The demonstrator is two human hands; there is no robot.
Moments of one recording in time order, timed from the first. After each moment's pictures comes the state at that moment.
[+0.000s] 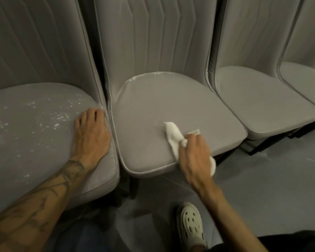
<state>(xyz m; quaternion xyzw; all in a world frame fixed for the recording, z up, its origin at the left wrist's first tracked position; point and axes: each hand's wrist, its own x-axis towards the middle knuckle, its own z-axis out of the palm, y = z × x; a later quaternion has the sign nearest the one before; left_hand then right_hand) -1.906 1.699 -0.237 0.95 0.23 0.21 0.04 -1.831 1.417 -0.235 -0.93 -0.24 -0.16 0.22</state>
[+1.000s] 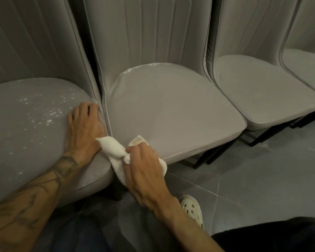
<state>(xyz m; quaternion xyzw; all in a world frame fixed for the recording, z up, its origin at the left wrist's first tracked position) -1.900 1.701 -0.242 0.95 0.24 0.21 0.04 -1.914 1.494 -0.253 -0.86 -0.39 -0.13 0.29</state>
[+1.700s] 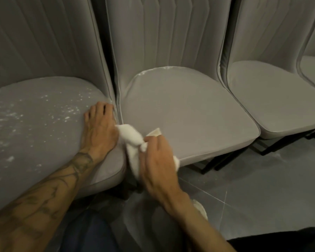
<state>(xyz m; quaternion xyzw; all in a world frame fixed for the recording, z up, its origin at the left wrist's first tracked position) -1.905 1.700 -0.237 0.95 0.23 0.19 0.04 -1.900 1.498 -0.233 -0.90 -0.36 -0.10 0.21</state>
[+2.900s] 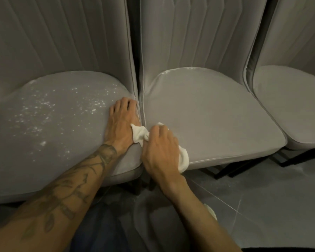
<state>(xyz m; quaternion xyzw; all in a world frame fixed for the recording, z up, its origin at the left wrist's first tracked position) -1.906 1.702 -0.237 0.95 0.24 0.16 0.06 -1.906 1.543 -0.225 -0.92 -0.34 -0.06 0.20</state>
